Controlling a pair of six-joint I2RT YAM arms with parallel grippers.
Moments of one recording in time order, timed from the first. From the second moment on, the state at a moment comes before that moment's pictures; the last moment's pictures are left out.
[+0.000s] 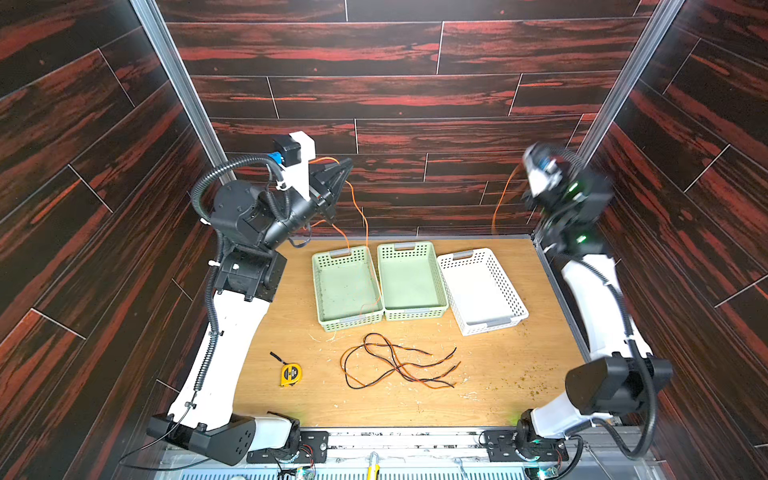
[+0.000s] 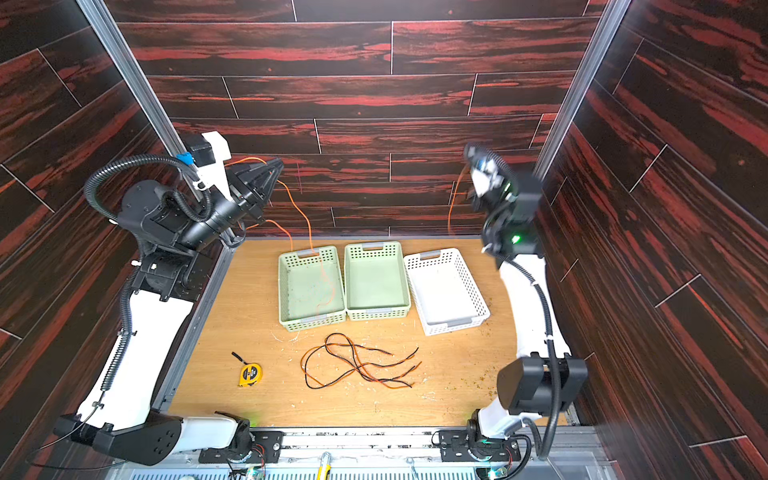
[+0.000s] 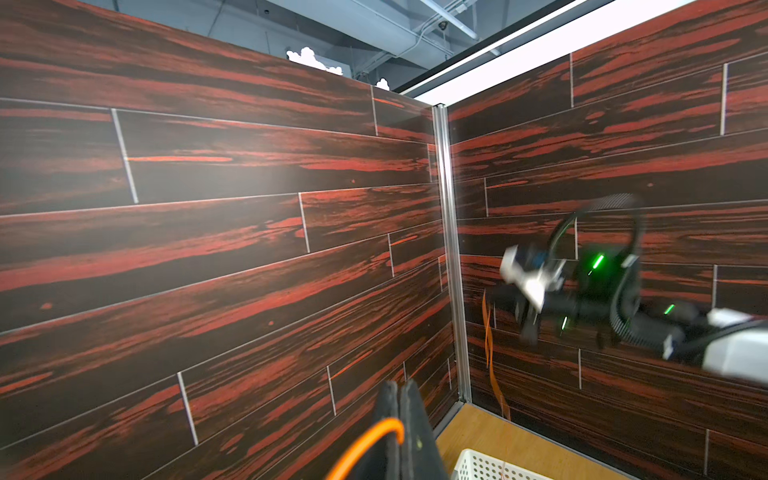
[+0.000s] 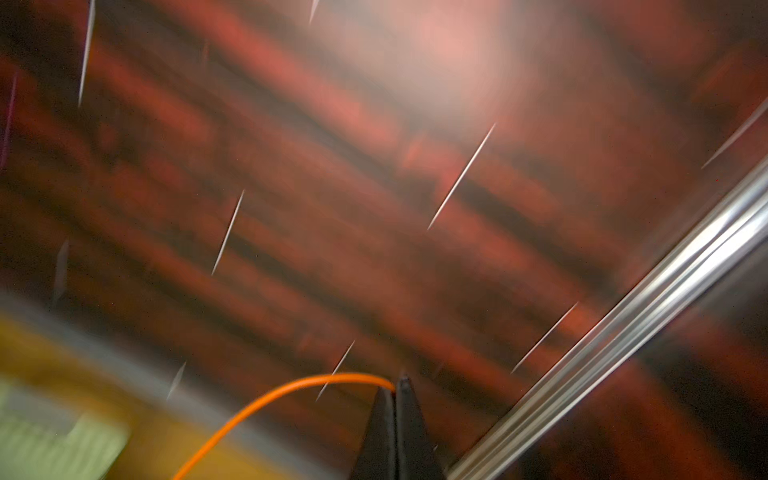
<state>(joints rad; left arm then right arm) -0.27 1.36 1.78 -0.02 0.59 -0.06 0.01 1.57 1.62 -0.03 -0.20 -0.53</state>
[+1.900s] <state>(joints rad) -0.52 1.36 1.73 -0.12 0.54 0.04 0.46 1.12 0.81 0.07 -0.83 -0.28</state>
